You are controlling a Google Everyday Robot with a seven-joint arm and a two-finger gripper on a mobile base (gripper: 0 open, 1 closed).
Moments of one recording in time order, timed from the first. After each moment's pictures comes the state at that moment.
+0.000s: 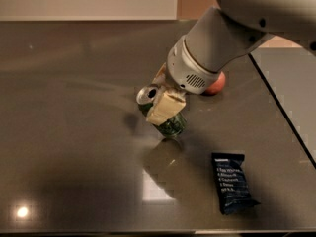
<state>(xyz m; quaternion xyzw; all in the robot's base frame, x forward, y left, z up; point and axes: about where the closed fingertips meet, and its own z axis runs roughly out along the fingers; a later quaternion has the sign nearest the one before) 0.462 -0.001 0.919 -0.67 0.69 0.14 0.25</state>
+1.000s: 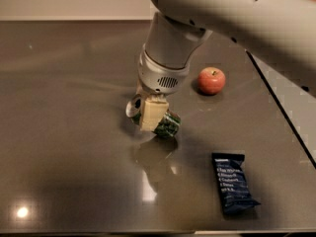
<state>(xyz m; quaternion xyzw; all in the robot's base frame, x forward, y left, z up) 0.464 0.023 0.892 -0.75 0.64 0.08 0.14</state>
